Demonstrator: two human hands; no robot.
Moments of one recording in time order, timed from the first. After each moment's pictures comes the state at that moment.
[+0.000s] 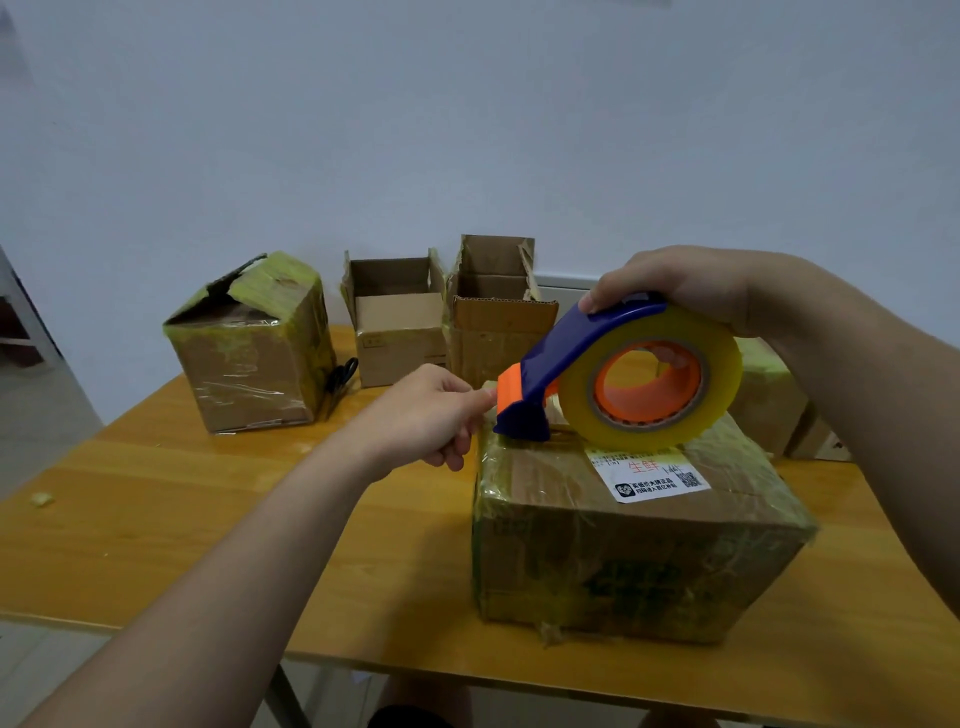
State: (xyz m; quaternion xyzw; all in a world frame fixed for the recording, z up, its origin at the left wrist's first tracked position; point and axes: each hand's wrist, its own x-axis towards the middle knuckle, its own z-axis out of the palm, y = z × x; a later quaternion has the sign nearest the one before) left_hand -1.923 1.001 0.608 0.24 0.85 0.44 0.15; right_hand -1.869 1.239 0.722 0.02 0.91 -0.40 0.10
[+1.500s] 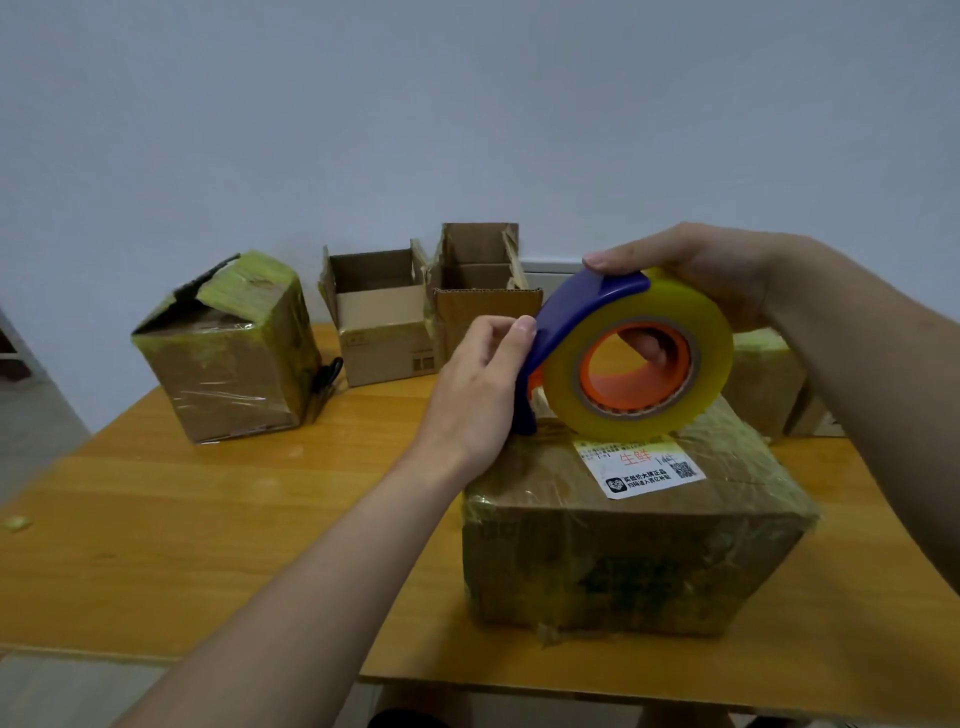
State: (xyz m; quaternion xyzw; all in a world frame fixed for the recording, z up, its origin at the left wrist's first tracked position) left_hand -1.900 1.060 0.602 0.26 0.75 0.61 0.00; right_hand -1.862 1.257 0.720 0.01 0.82 -0.55 0.17
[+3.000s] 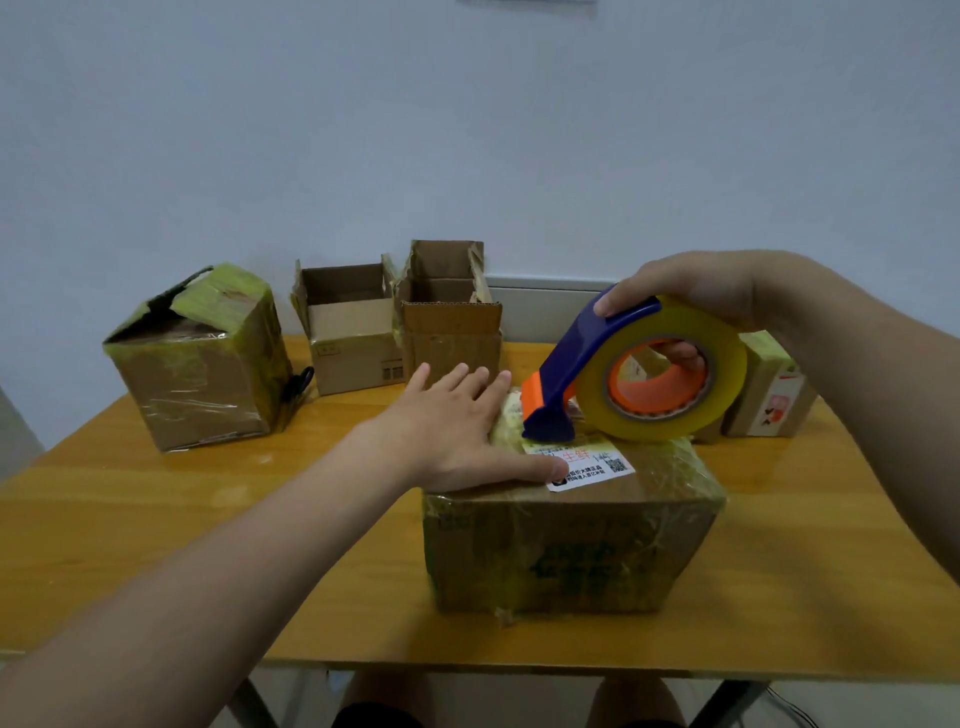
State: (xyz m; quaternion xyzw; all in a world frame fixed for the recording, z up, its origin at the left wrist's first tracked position) left_hand -1.903 1.058 0.614 0.40 0.91 -0.03 0.08; right_hand -1.829 1.289 0.732 0.07 0.90 -0.41 0.16
